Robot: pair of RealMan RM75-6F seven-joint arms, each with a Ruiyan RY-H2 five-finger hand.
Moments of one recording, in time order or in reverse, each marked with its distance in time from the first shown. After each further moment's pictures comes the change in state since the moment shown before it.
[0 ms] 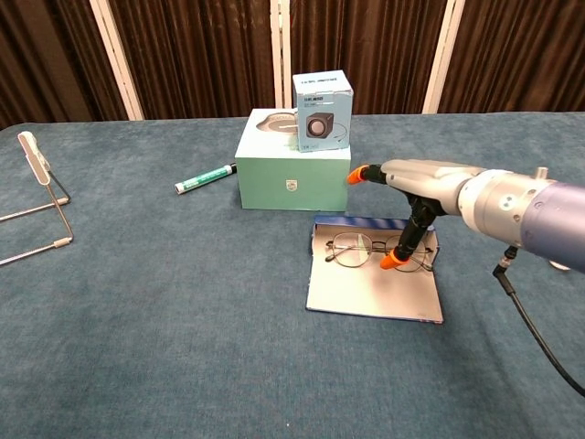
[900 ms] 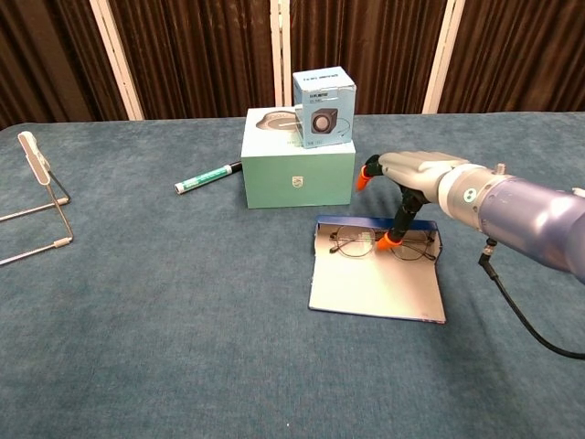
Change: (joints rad) left arm -0.013 -0.012 -0.010 0.020 -0.051 -0.034 0.008; right arm 0.042 -0.139 0.061 0.313 0.010 -0.060 -0.031
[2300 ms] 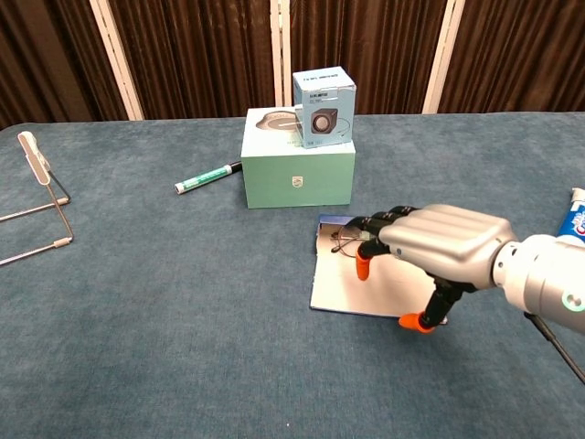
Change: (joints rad) left arm 0.015 0.023 0.018 -0.041 0.074 0.048 -0.021; right arm -0.166 0.171 -0.248 -0.412 -0.378 0.119 -0.111
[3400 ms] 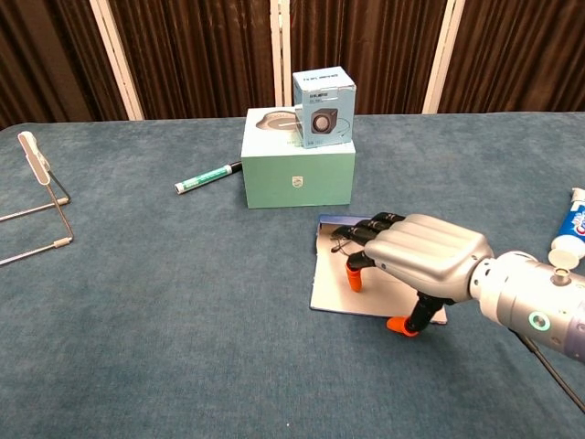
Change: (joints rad) left arm -0.006 -0.002 -0.005 0.010 -0.017 -0.015 -0.003; right arm -0.033 -0.109 0.022 0.202 -0.127 -0.027 0.007
